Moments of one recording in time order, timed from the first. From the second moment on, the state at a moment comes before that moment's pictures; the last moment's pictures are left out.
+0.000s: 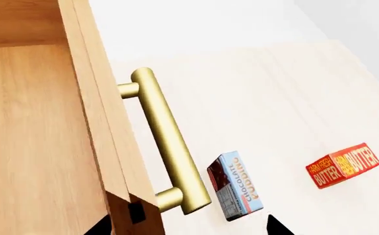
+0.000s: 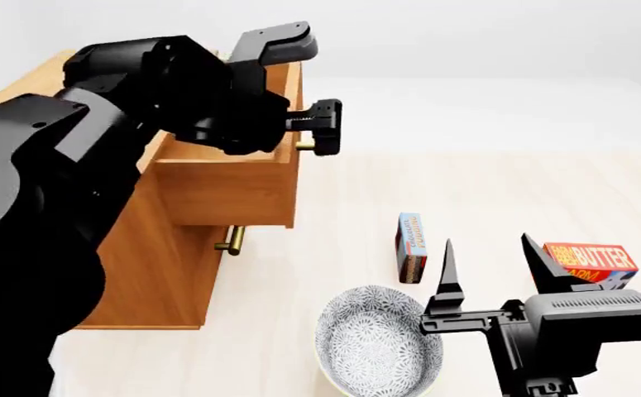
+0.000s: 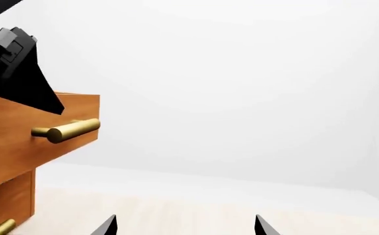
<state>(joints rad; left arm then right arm) -1.78 -0.01 1.59 -1.30 -1.82 -0.86 0.15 -0.01 0.43 -0.14 -0.50 0.29 0.17 0.28</state>
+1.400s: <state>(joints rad) -1.75 -0.03 1.64 -1.10 -1.91 -0.72 0.12 -0.01 0.44 -0.13 -0.45 0.33 0.14 0.27</state>
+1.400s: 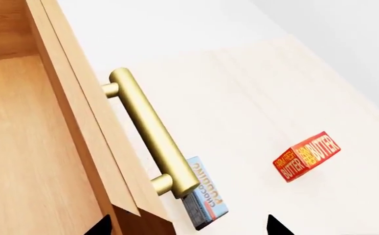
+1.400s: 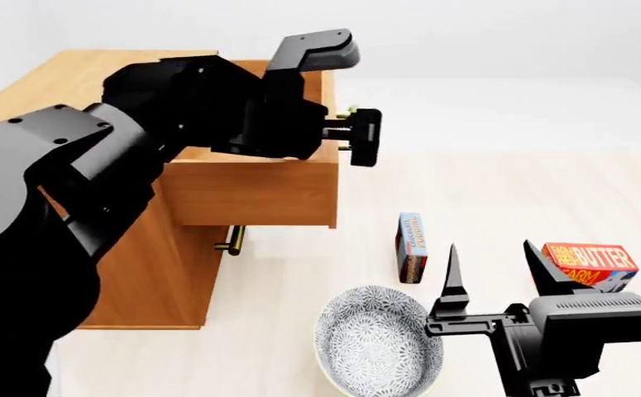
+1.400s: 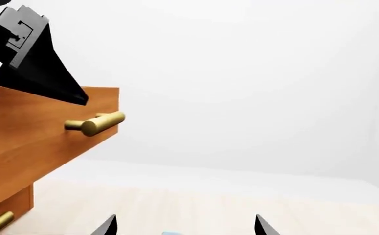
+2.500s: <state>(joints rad) -1.87 -0.30 1.60 -0.60 -1.76 -0.40 -0.16 0.00 0.45 -0.16 -0.50 0.30 0.17 0.30</state>
